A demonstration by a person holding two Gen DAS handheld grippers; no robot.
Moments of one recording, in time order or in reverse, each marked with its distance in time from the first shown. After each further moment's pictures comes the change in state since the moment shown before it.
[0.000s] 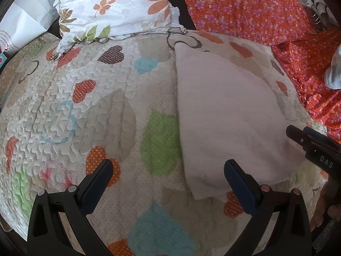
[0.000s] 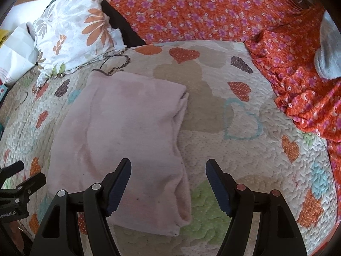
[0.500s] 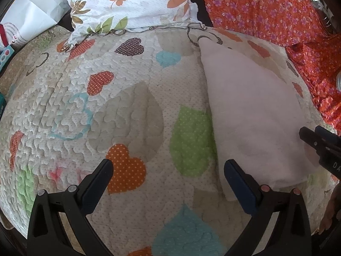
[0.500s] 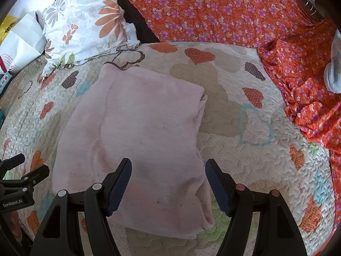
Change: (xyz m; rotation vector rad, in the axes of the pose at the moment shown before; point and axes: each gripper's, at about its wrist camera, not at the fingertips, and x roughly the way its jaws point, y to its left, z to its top) left arm 0.015 0.032 -0.003 -0.032 0.010 0.057; right arm 0.007 0.032 0.001 -0.089 0.005 -0.001
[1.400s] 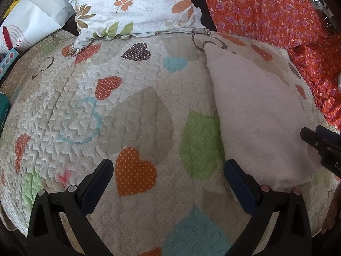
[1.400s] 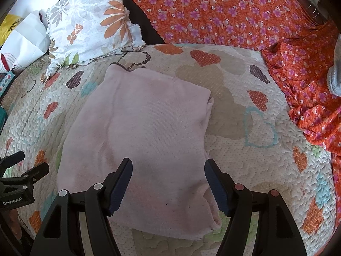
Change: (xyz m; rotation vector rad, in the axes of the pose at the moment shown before) left arm -0.006 0.008 -0.001 0.003 -0.030 0.033; right arm 0.000 0.009 0.003 -0.015 -0.002 0.022
